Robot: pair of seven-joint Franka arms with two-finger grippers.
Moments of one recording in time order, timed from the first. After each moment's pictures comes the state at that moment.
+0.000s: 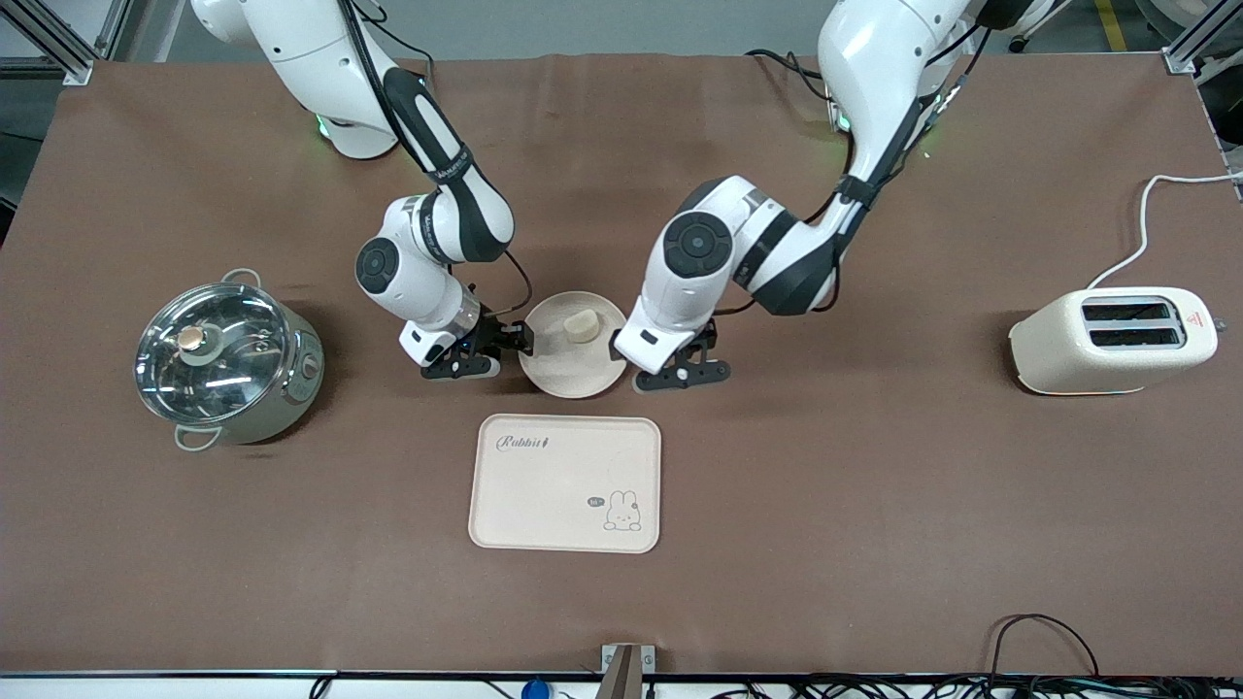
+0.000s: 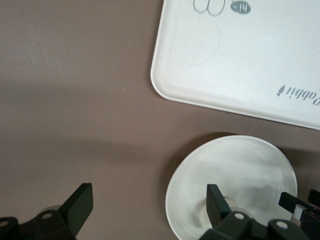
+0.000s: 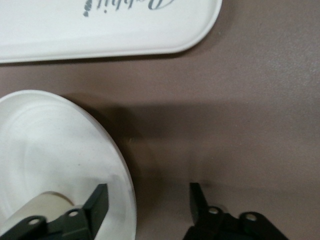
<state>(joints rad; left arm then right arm) -0.60 0.63 -0.17 -1.50 0.03 2.18 -0.91 0.60 0.46 -0.06 -2.14 0.74 2.66 -0.09</state>
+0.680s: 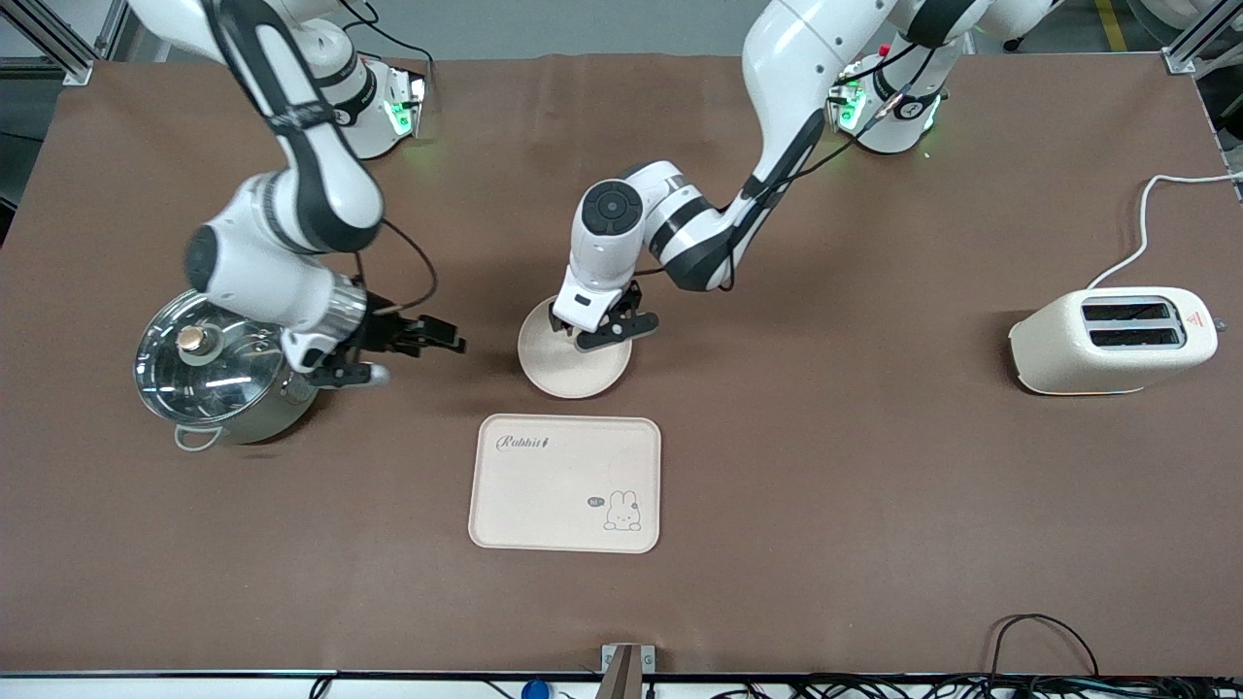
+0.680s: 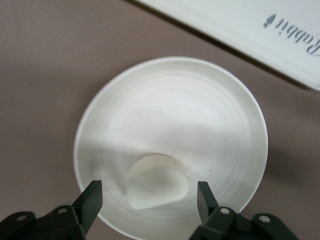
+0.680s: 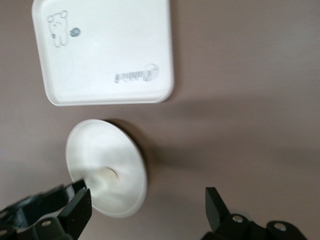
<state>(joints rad) -0.78 0.77 -0.17 -1.50 0.03 2.40 -1.26 0.32 0.16 -0.10 -2.11 0.59 2.23 -0.10</state>
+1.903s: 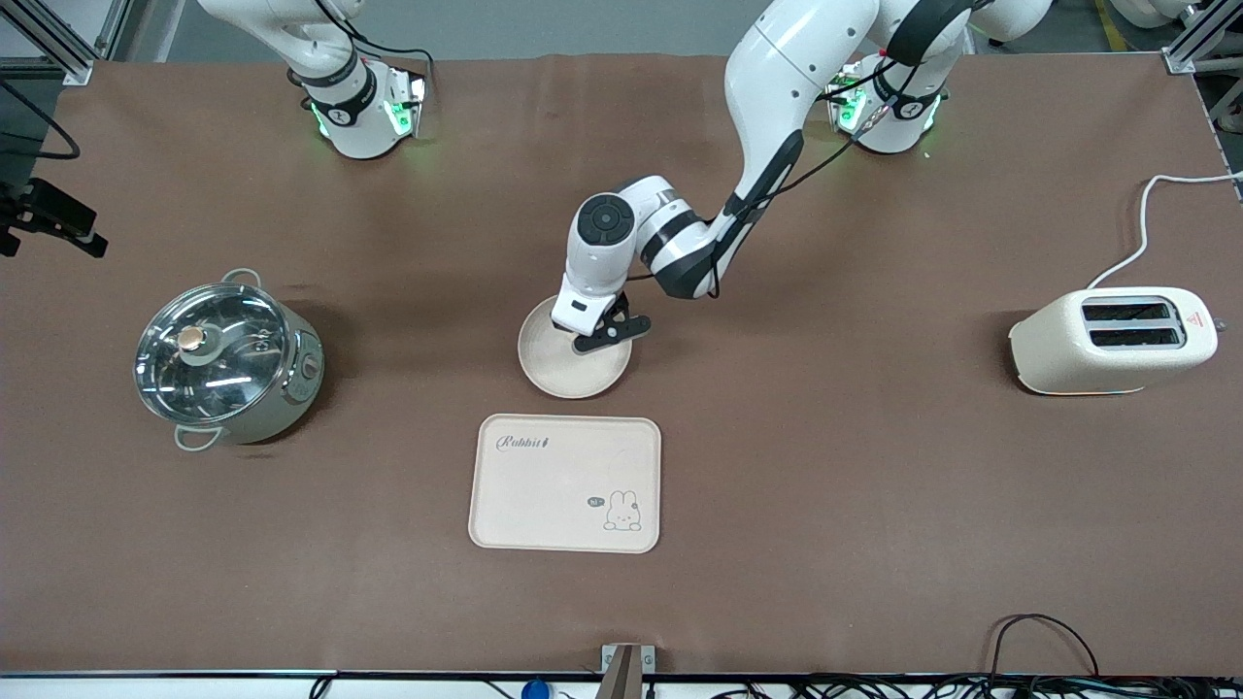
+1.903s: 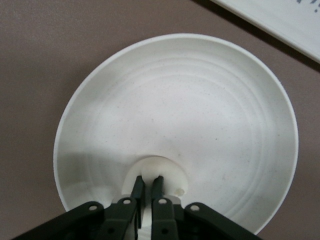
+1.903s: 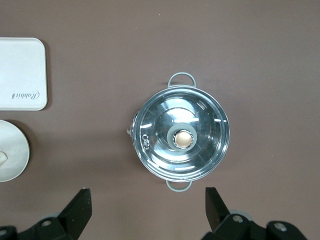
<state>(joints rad) -0.79 0.82 -0.16 -1.50 0.03 2.44 -1.28 -0.01 -0.09 -0.11 -1.65 -0.01 1.59 -0.09</state>
